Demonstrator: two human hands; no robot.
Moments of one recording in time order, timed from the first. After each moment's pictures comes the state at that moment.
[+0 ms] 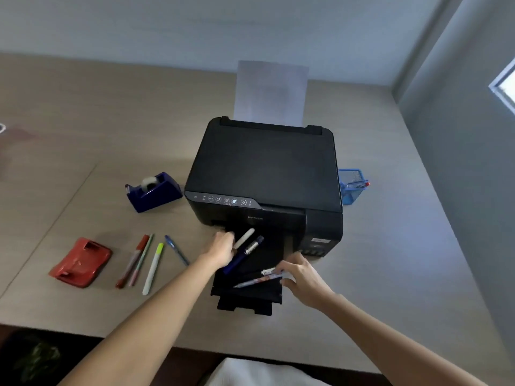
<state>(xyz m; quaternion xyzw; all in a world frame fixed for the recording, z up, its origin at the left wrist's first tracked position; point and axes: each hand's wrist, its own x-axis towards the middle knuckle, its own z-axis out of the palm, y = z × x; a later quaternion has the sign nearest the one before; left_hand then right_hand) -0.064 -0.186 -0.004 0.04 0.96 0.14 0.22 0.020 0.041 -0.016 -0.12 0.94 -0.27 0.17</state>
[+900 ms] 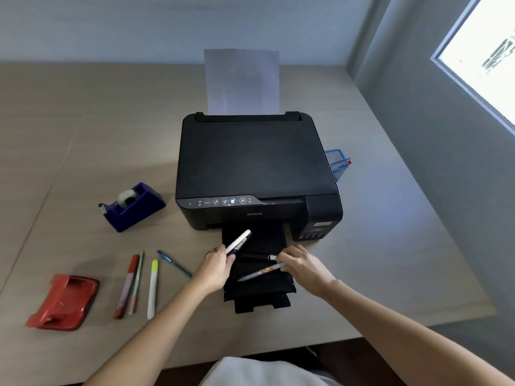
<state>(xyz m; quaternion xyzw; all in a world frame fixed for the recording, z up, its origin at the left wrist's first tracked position) -0.046 -0.232 -0.025 0.12 0.94 0.21 0.22 0.030 0.010 -0.033 -0.13 0.98 -0.17 0.02</state>
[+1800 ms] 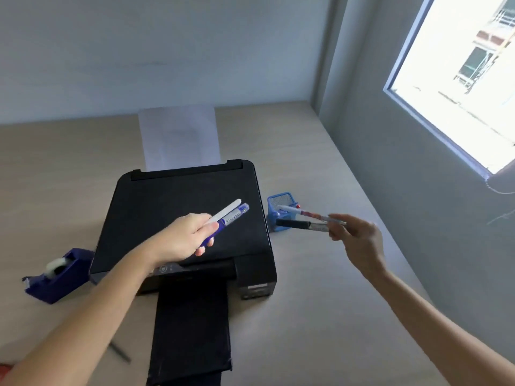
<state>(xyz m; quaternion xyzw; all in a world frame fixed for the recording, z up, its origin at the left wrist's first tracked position) -0.137 -0.083 0.174 0.17 0.88 0.33 0.31 -0.024 0.239 0.098 0.22 0.81 -0.50 -0.20</state>
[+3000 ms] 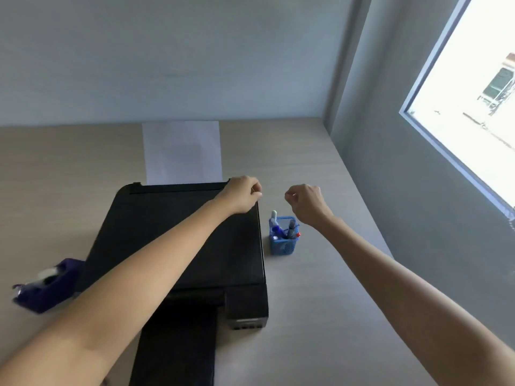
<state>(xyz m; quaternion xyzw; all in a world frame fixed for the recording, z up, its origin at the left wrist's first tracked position) -0.250 0.075 0.163 0.22 0.93 0.26 0.14 -0.200 0.246 0.127 0.12 0.94 -0.31 -0.02</state>
